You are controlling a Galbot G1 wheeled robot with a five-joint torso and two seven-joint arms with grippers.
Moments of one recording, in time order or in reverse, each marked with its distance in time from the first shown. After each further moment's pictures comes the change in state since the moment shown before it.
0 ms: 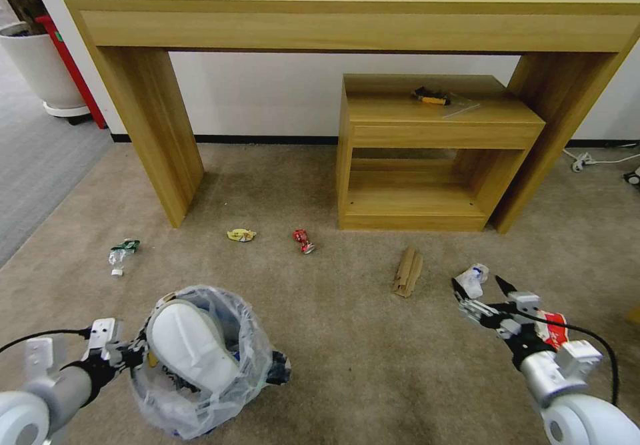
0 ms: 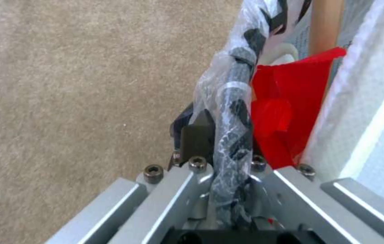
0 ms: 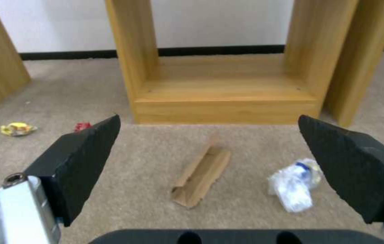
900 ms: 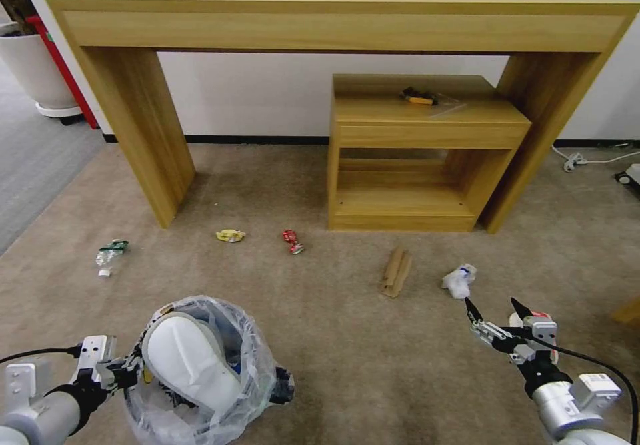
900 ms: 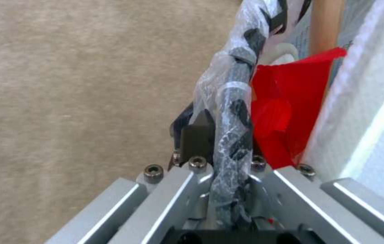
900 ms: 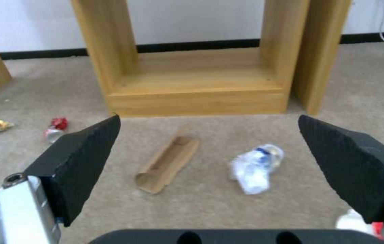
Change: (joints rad) left arm 0.086 -0.066 -0.026 -0.118 0.055 0.000 0.030; right arm -0.058 0.069 0.022 0.010 -0.029 0.037 -0.031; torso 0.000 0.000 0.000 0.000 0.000
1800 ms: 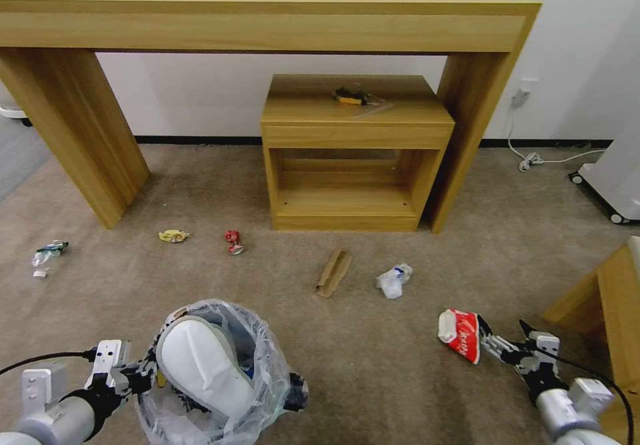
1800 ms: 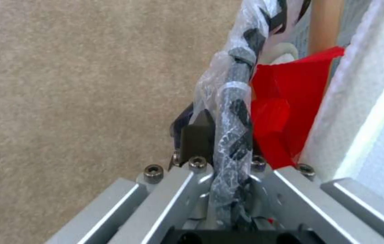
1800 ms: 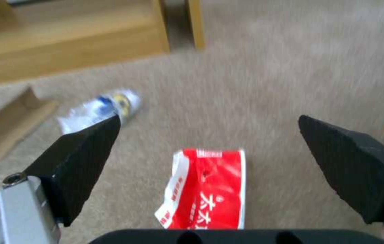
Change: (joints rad) left arm 0.001 -0.026 0.057 -0.029 0.032 0.000 -0.009; right arm 0.217 -0.054 -0.062 -0.379 0.054 -0.054 0.076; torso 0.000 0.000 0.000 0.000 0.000
